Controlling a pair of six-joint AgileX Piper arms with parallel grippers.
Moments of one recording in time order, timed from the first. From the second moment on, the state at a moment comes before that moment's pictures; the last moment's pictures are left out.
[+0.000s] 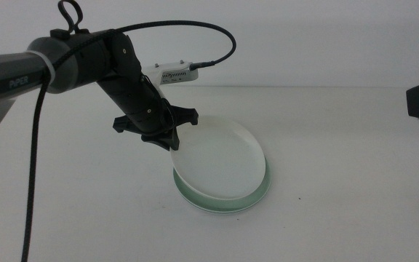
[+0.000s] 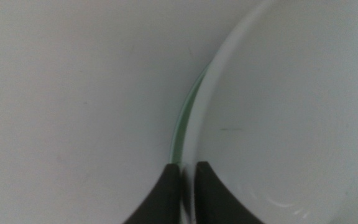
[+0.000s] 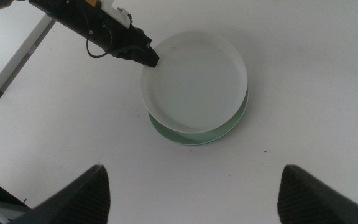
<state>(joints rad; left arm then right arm) -0.33 2.00 -1.52 -0.35 0.90 -0.01 0.11 0.94 -1.21 0.53 1.19 -0.25</state>
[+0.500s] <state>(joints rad) -0.33 1.84 -1.52 -0.19 0.94 0.00 0.11 0.94 -1.21 0.53 1.19 -0.25</state>
